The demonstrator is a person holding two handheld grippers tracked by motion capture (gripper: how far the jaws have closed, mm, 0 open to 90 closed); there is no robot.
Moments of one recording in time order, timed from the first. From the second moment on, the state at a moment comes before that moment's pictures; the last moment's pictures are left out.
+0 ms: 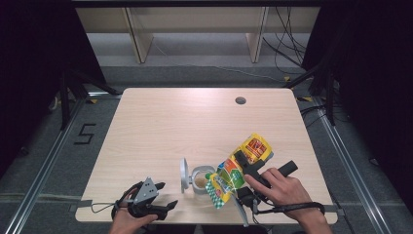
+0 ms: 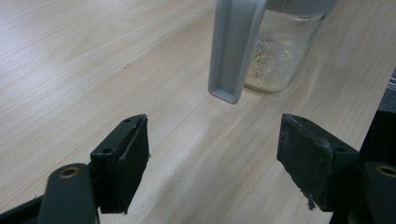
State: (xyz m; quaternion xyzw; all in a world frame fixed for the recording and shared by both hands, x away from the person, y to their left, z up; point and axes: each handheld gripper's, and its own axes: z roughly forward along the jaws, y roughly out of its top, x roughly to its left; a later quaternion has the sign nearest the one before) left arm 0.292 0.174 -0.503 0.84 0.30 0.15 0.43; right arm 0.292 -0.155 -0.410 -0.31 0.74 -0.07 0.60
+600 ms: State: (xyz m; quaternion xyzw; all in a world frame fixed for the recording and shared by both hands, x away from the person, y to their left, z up) left arm 0.292 0.175 -0.503 0.84 0.30 0.15 0.42; right arm 0.290 -0.154 -0.408 -0.33 0.72 -0.08 0.61
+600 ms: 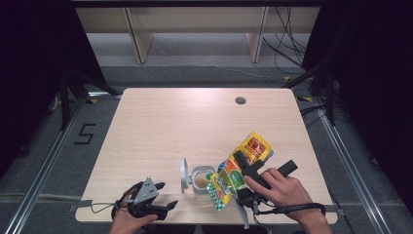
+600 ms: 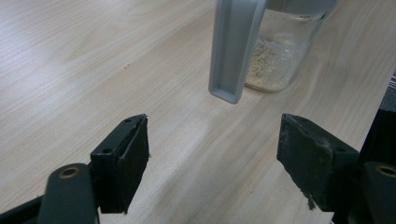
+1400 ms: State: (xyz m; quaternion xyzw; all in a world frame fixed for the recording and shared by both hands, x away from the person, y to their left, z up) left arm 0.291 0.174 -0.503 0.84 0.31 0.15 0.42; right arm 0.290 -0.156 -0.410 -0.32 0.72 -0.08 0.61
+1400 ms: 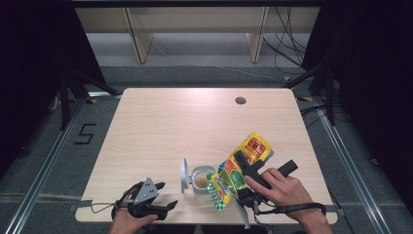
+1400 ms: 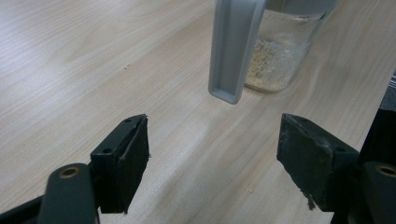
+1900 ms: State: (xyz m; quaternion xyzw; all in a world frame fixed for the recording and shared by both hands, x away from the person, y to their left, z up) left arm 0.291 0.174 -0.503 0.84 0.30 0.16 0.43; right arm 0.290 -0.157 -0.410 -0.32 0.73 -0.08 0.60
